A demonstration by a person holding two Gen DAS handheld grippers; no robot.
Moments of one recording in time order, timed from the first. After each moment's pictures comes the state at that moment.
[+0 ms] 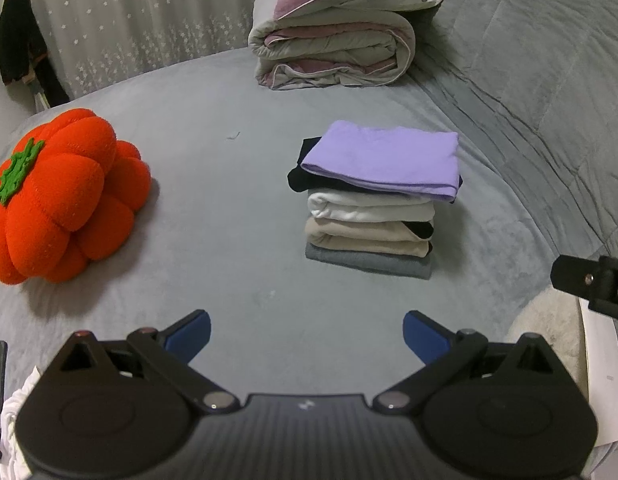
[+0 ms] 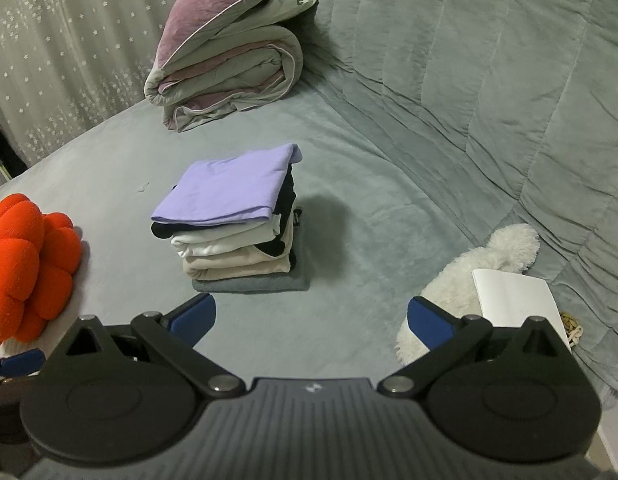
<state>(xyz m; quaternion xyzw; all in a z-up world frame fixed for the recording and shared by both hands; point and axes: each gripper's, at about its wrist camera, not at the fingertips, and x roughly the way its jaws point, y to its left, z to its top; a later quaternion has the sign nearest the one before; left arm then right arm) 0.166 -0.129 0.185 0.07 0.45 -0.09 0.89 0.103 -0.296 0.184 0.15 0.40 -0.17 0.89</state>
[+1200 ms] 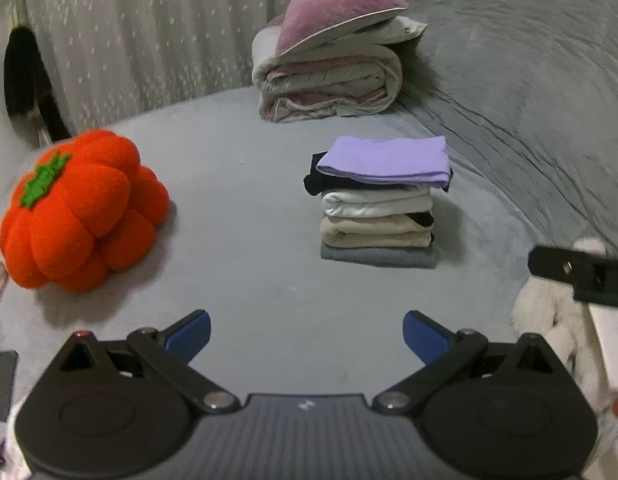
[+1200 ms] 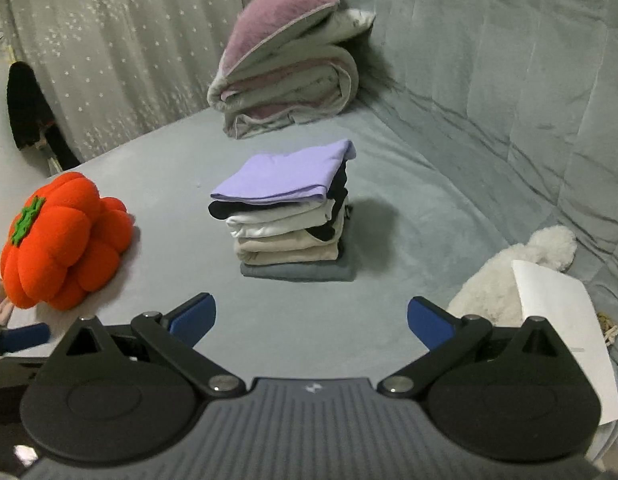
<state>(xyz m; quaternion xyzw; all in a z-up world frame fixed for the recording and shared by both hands) 0.079 -0.073 0.176 0.10 0.37 -0.11 0.92 0.041 -0.260 0.160 0.13 0.34 -0.09 0.93</state>
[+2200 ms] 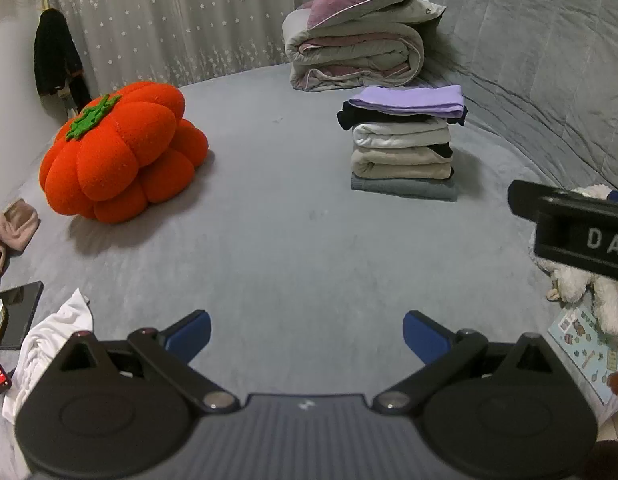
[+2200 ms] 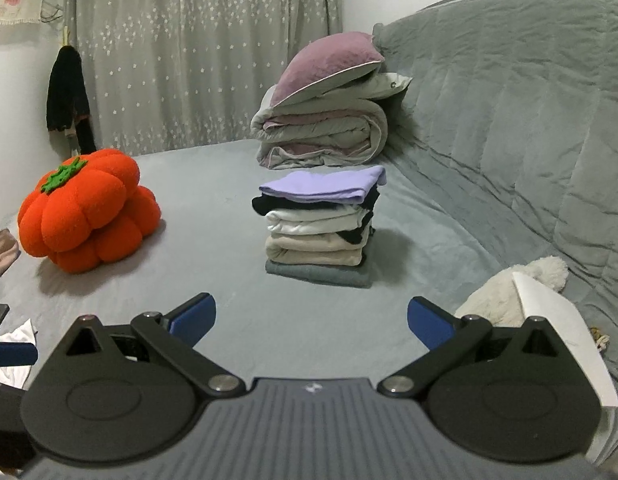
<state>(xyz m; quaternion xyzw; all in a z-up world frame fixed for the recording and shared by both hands) -0.007 -0.030 0.122 0.09 0.39 -0.07 0.92 -0.027 -0.182 0.122 0.05 0.25 -0.08 0.96</state>
